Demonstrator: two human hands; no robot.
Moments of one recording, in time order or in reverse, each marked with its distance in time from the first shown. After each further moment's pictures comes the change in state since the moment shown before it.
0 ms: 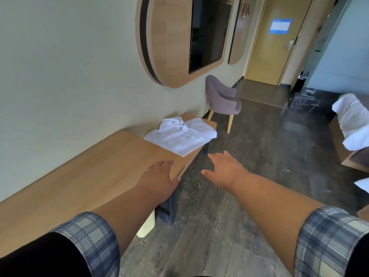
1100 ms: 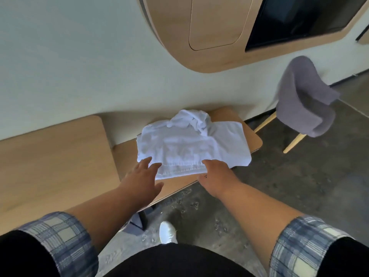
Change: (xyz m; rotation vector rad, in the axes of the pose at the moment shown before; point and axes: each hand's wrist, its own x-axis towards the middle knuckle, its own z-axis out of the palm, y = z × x) left_hand 0.450 0.048 0.111 0.072 -0.056 -0.548; right_hand 0.563 0.198 0.004 -0.038 -0.348 -0.458
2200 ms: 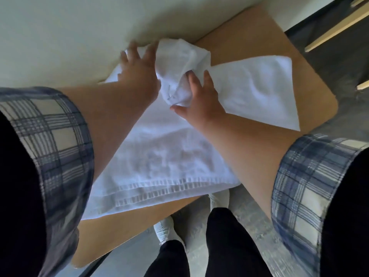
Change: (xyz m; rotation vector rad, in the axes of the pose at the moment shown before) left_hand 0.619 0.064 0.147 0.140 0.020 -0.240; right_hand 0.518 0.201 0.103 0.422 0.084 0.038
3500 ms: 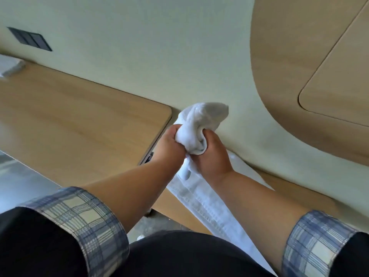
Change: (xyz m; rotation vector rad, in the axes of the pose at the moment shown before) left_hand -0.438 -0.120 -0.270 -1.379 0.626 -0.789; right_hand -0.289 -0.363 -0.110 0.265 -0.460 -0.810
